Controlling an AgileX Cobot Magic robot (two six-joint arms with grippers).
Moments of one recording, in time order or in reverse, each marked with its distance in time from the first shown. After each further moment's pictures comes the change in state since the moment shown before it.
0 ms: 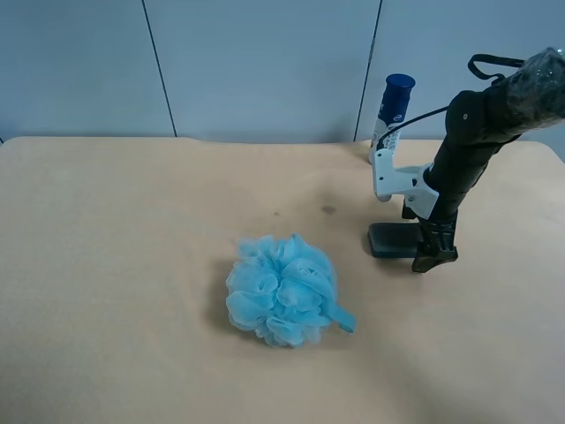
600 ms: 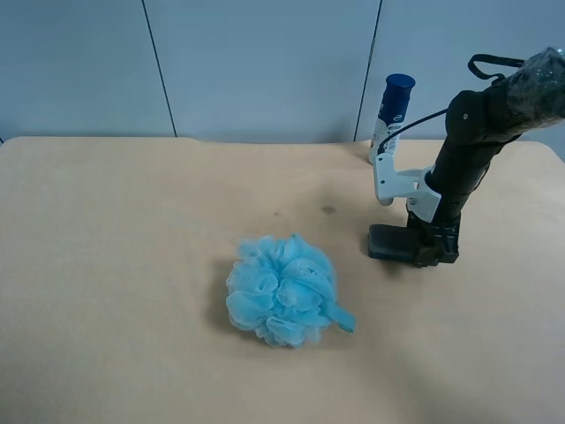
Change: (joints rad) left arm 0.000 0.000 0.000 0.000 0.000 0.000; right arm 0.000 0.000 0.000 0.000 0.053 0.000
